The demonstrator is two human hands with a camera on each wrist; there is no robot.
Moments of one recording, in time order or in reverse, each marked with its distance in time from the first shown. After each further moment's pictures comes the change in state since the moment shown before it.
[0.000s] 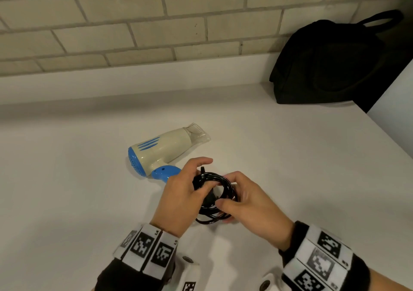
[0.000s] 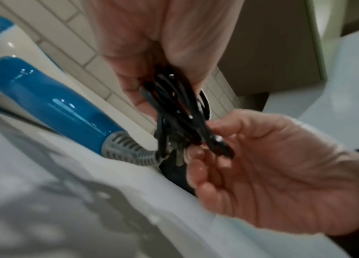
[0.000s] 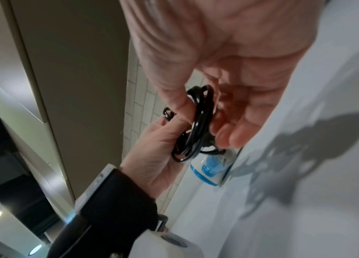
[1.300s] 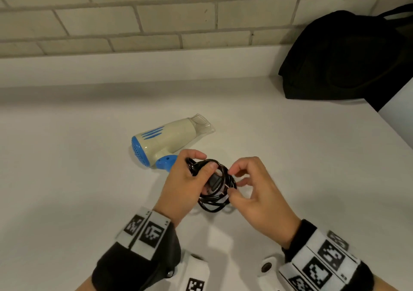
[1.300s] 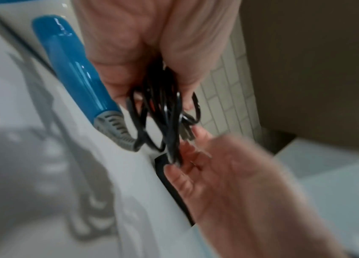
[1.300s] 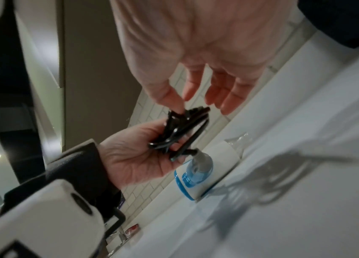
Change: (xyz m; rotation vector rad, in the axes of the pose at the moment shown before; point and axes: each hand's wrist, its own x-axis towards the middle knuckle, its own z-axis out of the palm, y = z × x) left_hand 0.007 -0.005 -0.003 -0.399 0.039 -0.232; right_hand 0.003 0.007 -0.001 -0.257 0.186 -0.362
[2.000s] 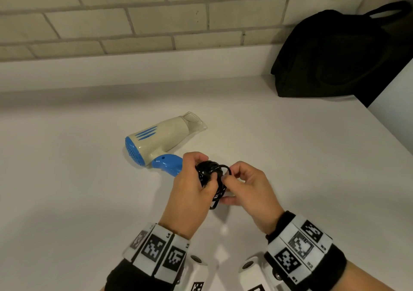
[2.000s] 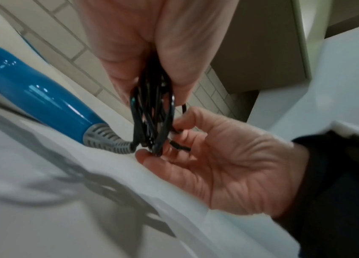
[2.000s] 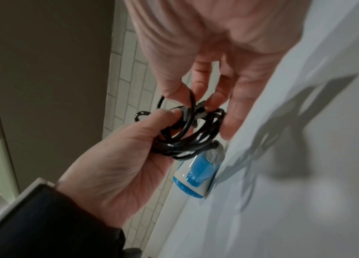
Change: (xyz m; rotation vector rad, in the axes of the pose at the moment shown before) left_hand -0.012 -0.009 0.014 0.242 0.027 0.240; right_hand 0.008 -0.004 0.009 0.406 0.104 0.452
